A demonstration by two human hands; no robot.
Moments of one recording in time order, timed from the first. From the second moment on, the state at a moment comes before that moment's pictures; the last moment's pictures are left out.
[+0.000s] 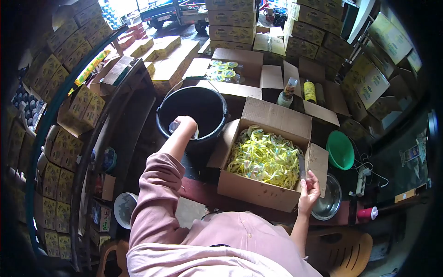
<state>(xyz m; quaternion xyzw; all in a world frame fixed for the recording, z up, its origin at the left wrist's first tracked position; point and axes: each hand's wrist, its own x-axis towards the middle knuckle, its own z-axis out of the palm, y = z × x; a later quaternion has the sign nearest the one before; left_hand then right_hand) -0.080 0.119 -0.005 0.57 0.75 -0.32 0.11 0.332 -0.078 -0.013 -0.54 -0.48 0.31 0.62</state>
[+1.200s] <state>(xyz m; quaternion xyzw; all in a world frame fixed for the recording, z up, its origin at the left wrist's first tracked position) -0.056 0.111 0.035 0.62 0.77 0.10 0.08 0.351 -0.040 -0.039 -0.38 -0.20 0.63 0.65</state>
